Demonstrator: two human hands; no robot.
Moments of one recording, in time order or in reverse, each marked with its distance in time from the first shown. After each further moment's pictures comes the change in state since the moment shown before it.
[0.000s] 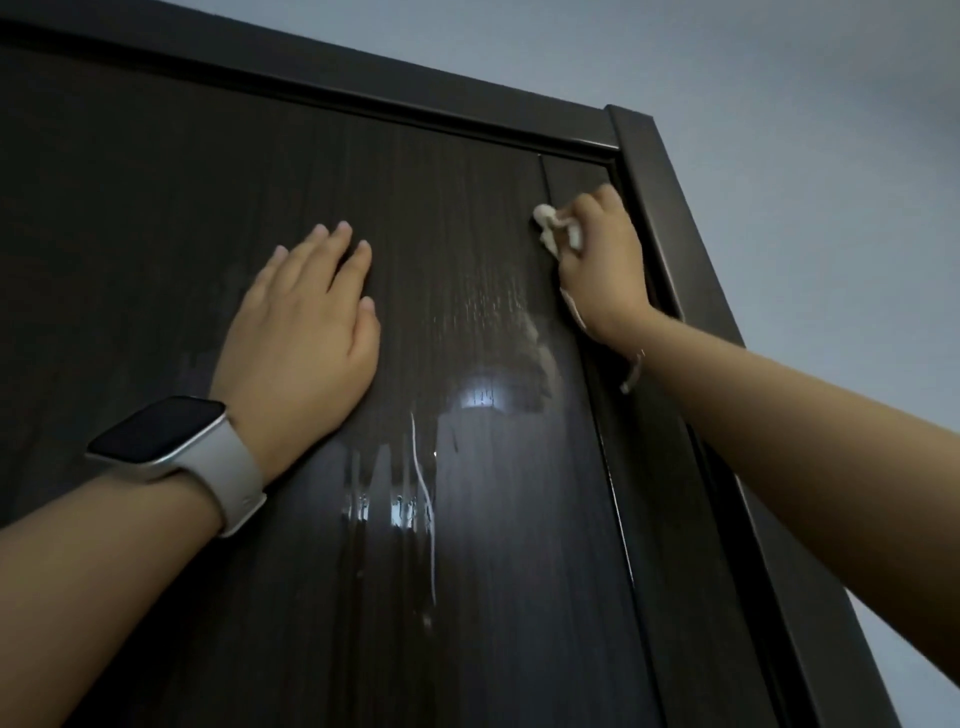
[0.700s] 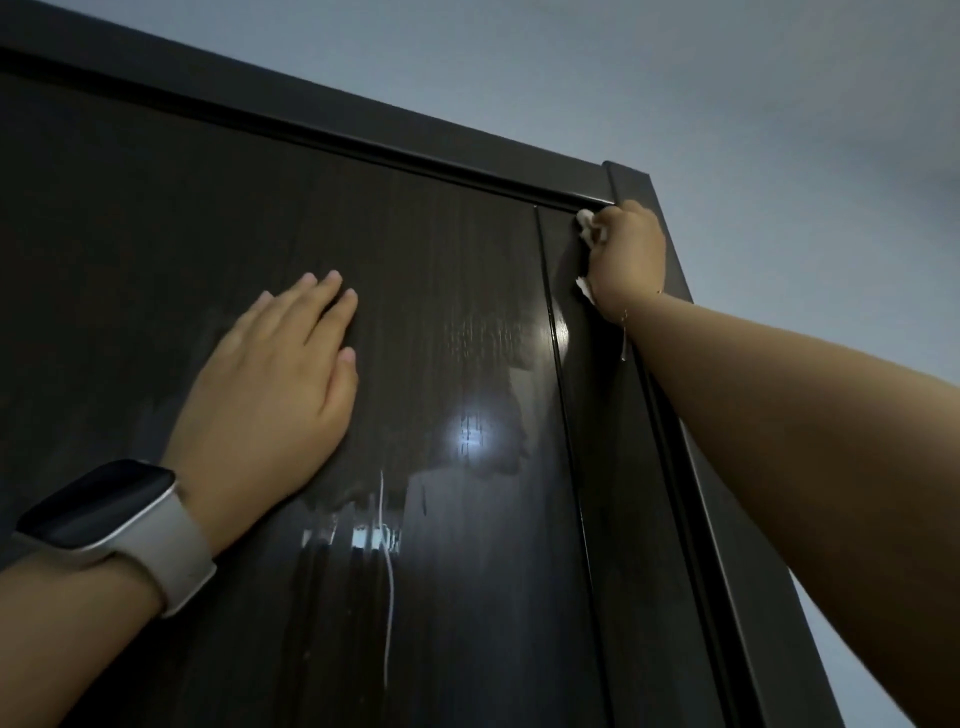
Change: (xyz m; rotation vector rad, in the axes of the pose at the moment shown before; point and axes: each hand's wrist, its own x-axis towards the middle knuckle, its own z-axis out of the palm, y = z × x) left_hand -0.002 0.001 0.001 0.044 -0.003 -0.005; right_hand 0.079 0.052 0.001 -0.309 0.016 0.147
